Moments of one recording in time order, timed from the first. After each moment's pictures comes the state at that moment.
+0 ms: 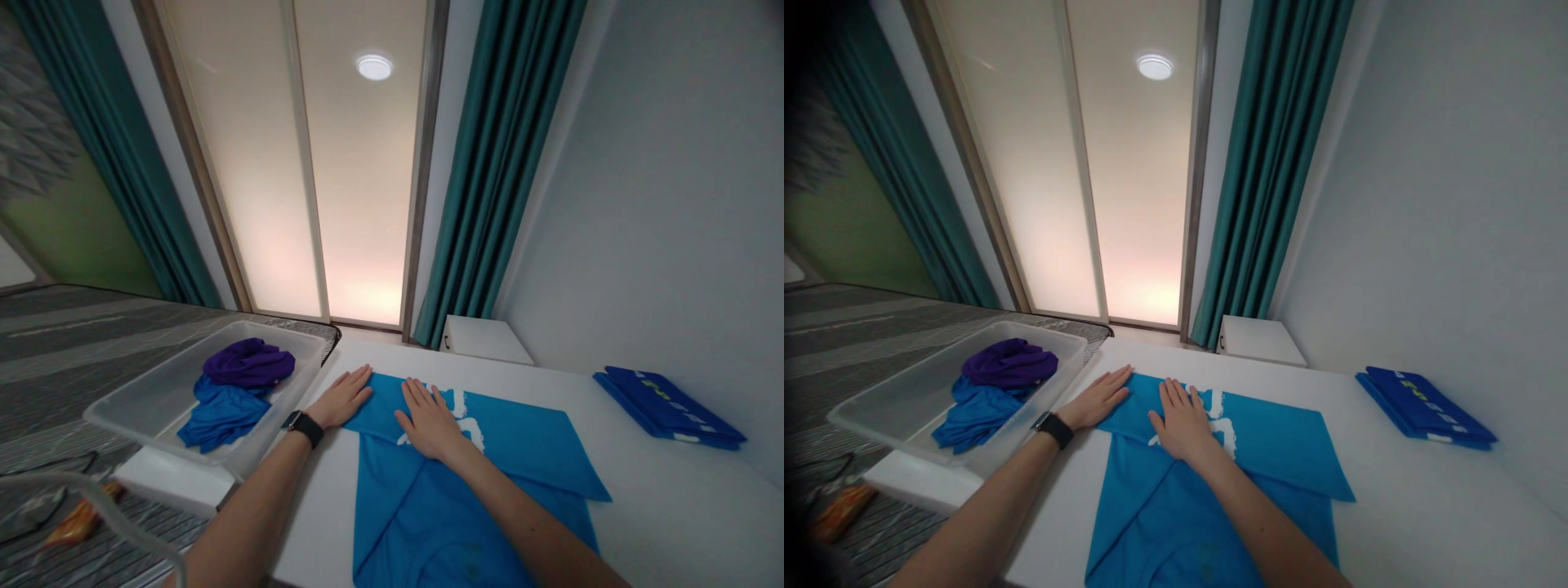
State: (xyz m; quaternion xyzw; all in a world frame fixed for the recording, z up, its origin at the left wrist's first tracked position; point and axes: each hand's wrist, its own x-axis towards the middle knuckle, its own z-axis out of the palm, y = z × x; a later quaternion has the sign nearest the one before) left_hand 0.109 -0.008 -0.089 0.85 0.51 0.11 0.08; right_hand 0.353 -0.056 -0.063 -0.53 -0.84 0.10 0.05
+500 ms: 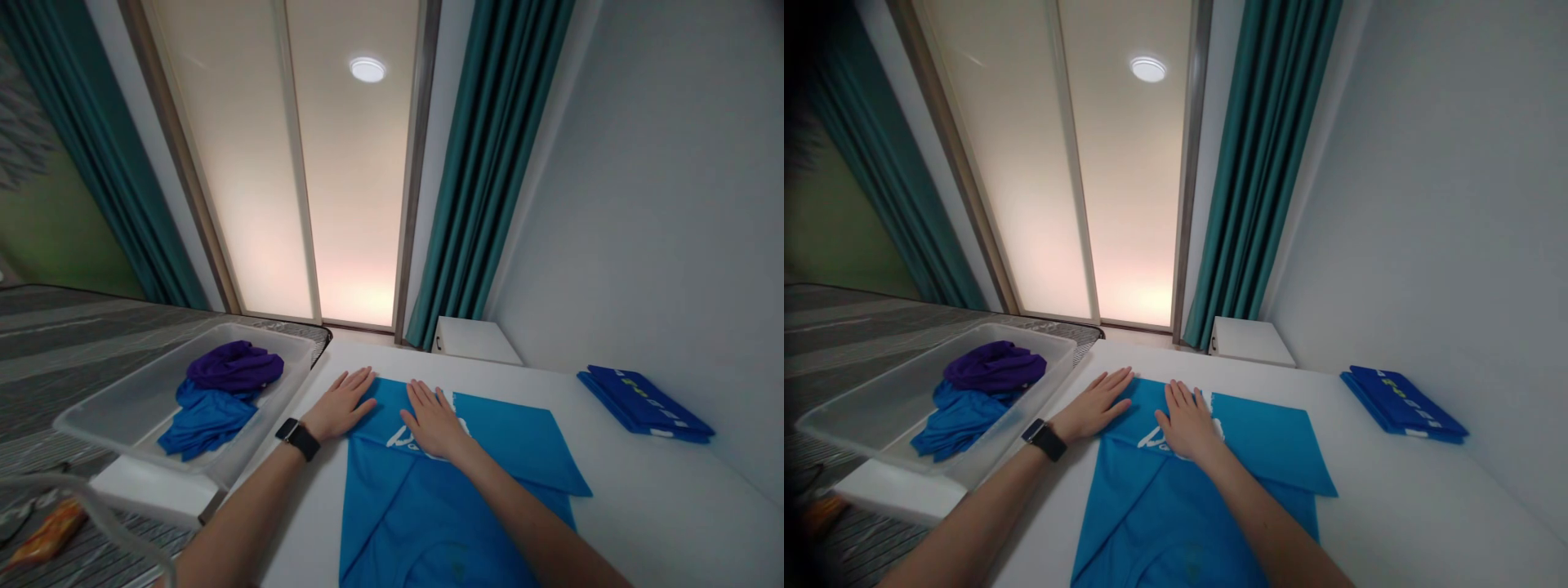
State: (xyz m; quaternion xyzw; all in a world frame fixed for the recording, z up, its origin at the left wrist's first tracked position) left_hand 0.136 -0.030 -0.061 0.87 0.49 0.11 0.04; right_hand 0.379 -0.050 -0.065 -0.54 -0.83 0.09 0.04
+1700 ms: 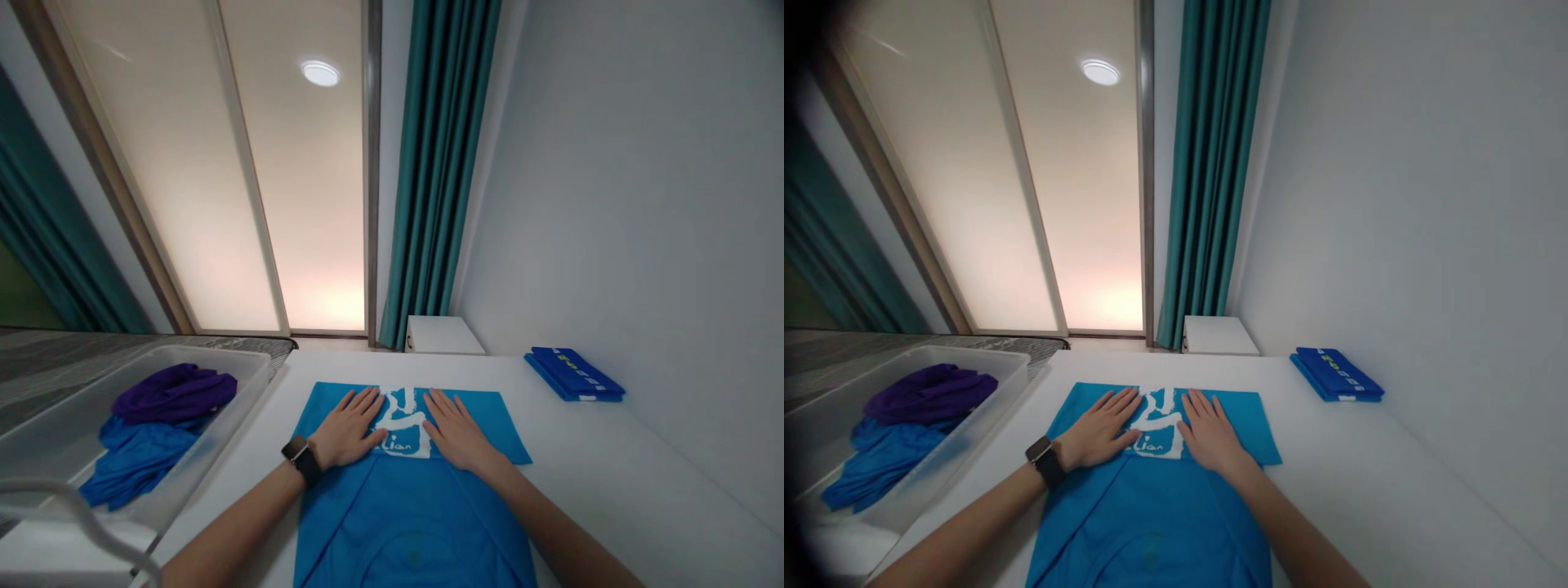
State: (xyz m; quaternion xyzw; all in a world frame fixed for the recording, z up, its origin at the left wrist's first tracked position) left_hand 0.221 -0.047 -0.065 0.91 0.40 0.07 0.04; right_hand 0.486 -0.087 -0.067 -0.61 -0.79 0.08 0.05
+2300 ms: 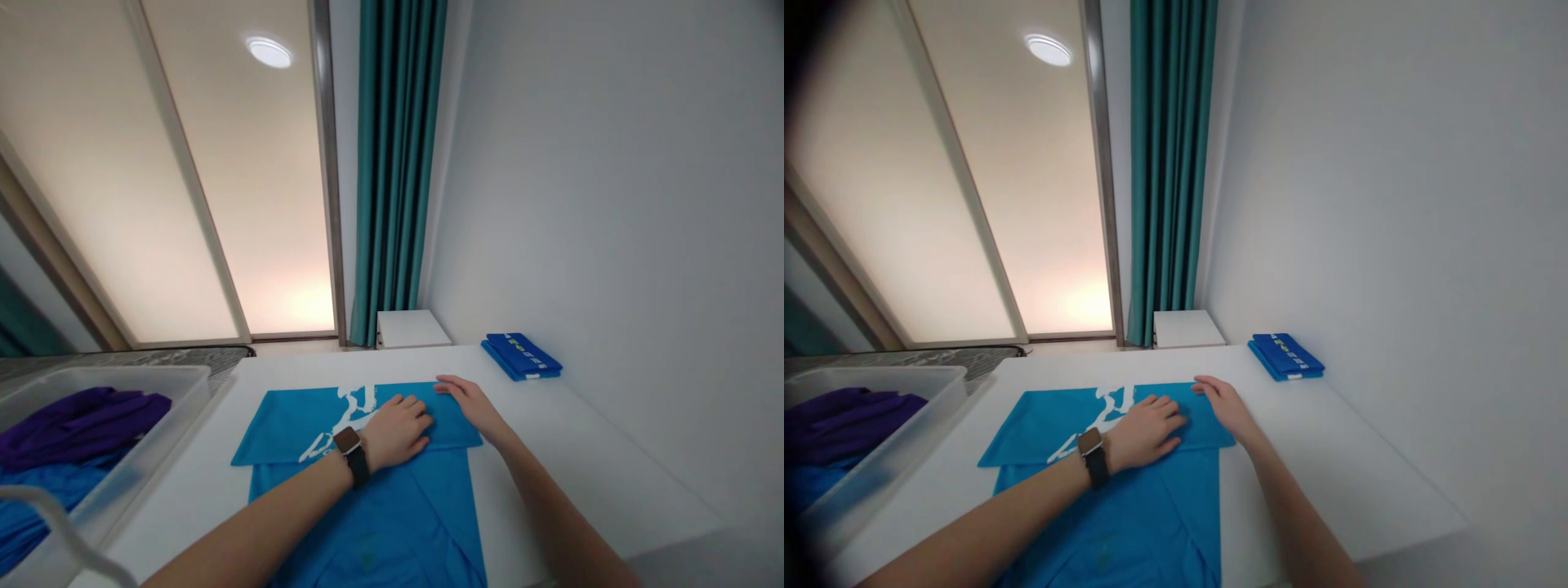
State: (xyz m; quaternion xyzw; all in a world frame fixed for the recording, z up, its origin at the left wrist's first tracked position) left_hand 0.377 -0.072 -0.032 0.98 0.19 0.08 -0.05; right_hand 0.598 -0.080 -0.066 -0.59 -0.62 0.30 0.42
